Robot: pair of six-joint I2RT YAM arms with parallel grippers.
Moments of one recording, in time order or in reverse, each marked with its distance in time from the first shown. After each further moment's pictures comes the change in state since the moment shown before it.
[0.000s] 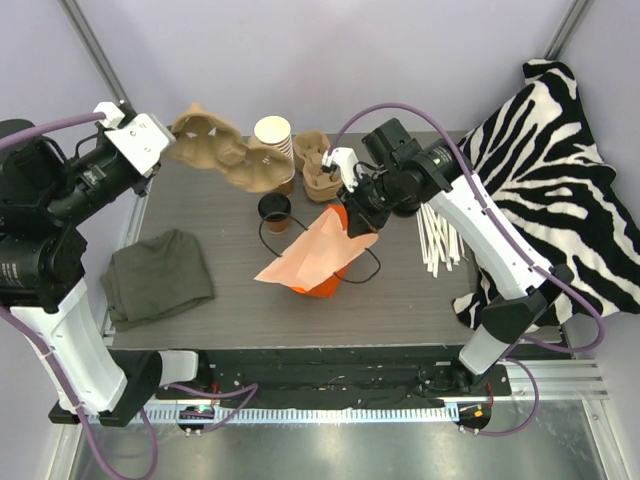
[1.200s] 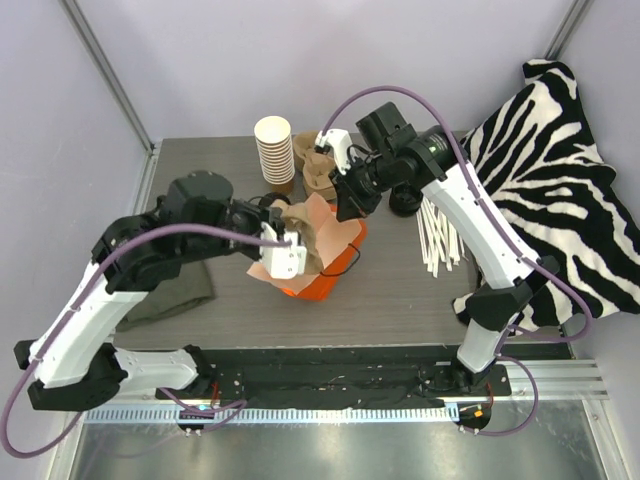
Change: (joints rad) left arm -0.845 -0.122 -0.604 0.075 -0.514 0.378; right arm 0.000 0.095 0.190 0.001 0.011 0.055
